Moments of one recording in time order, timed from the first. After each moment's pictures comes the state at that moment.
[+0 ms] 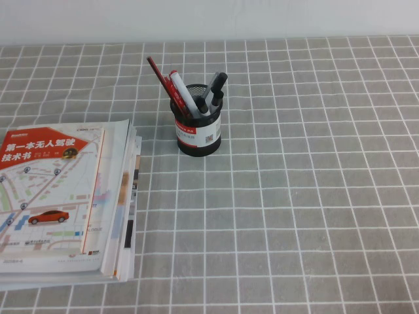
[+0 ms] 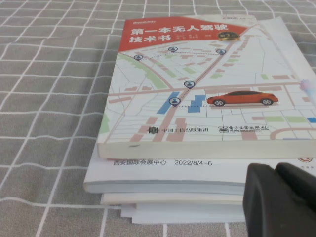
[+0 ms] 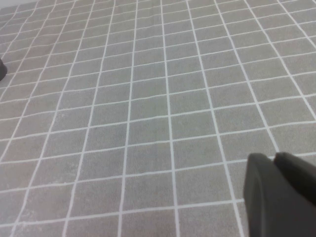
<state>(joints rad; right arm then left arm) 0.03 -0.01 0.03 0.12 0.37 0.11 -0.03 -0.01 0.02 -0.02 0.38 0.03</state>
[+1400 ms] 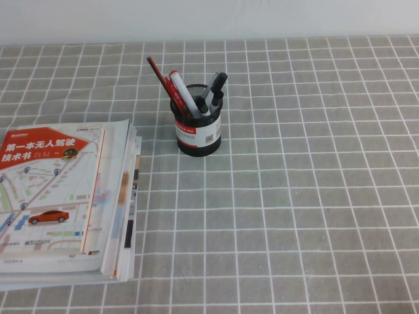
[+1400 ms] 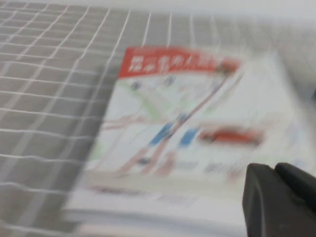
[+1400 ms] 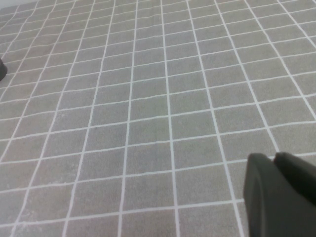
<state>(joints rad) 0.03 -0.01 0.03 0.12 0.37 0.11 -0.03 -0.01 0.02 -0.03 0.31 -0.03</state>
